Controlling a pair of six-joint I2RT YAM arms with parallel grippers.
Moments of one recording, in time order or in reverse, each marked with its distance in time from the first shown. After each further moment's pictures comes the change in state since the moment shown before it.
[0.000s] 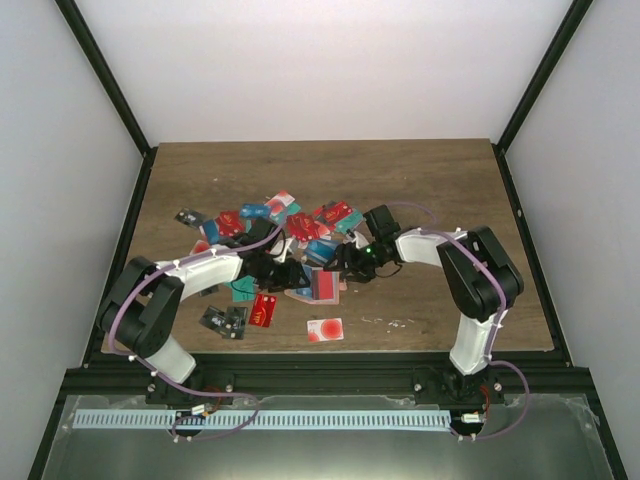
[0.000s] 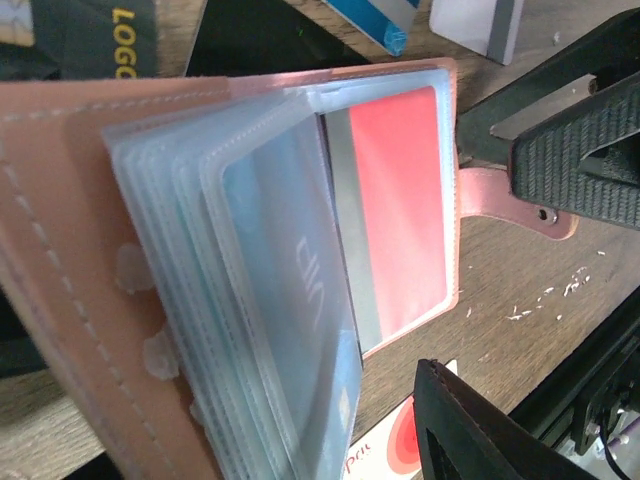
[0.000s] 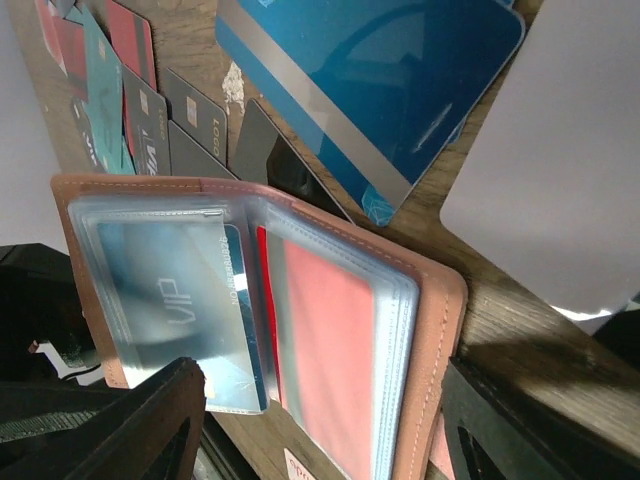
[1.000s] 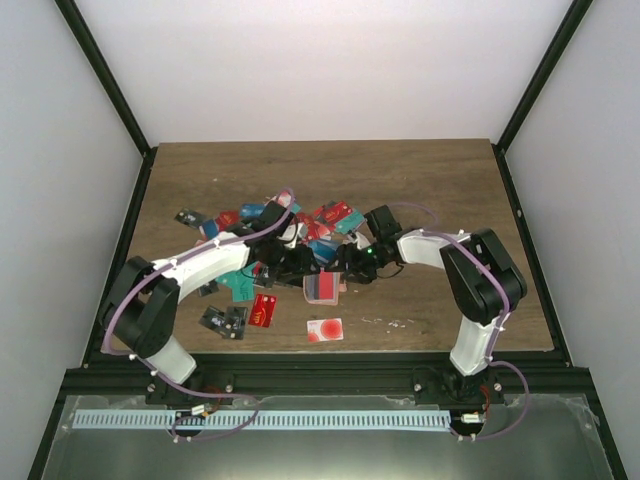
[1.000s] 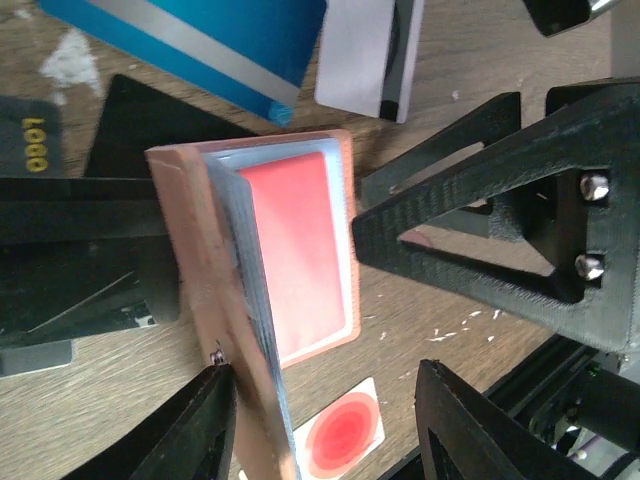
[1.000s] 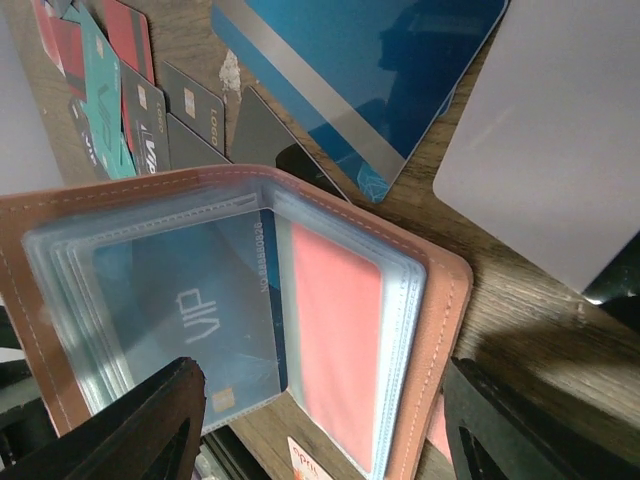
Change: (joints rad) left arm -0.048 -0.002 0.183 -0.160 -0.065 -0.066; right arm 0.000 -0.021 -0.002 -0.028 0.012 0.007
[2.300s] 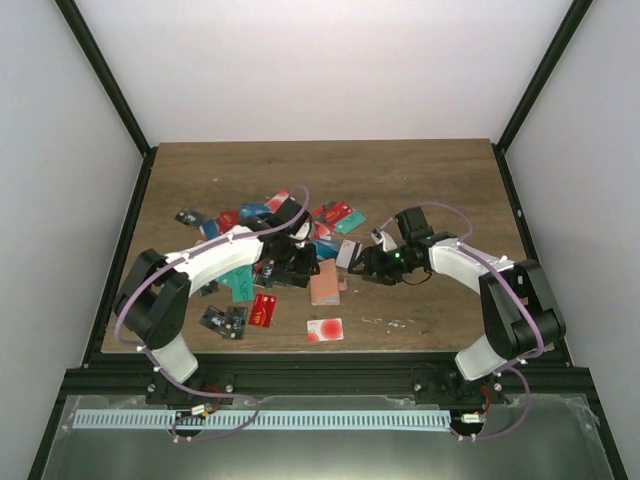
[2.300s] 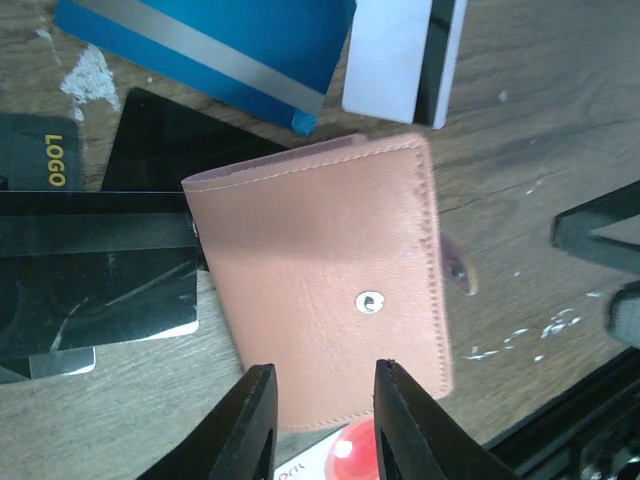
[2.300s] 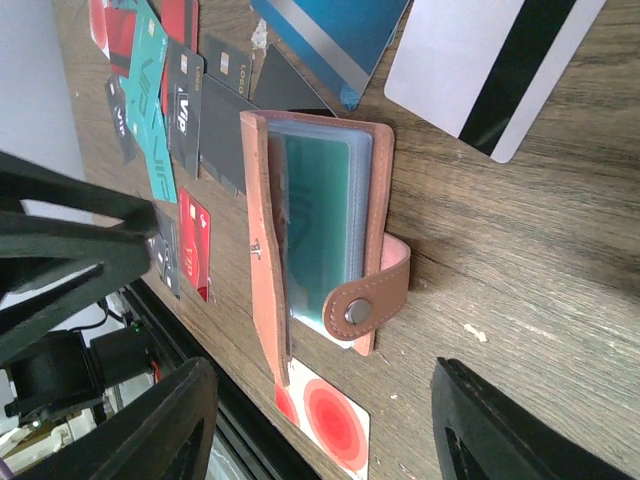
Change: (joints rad) left arm -0.068 0.073 0.133 -0.112 -0.123 -0.001; right arm -0.129 -0.275 -0.135 -0.154 -0.016 -0.174
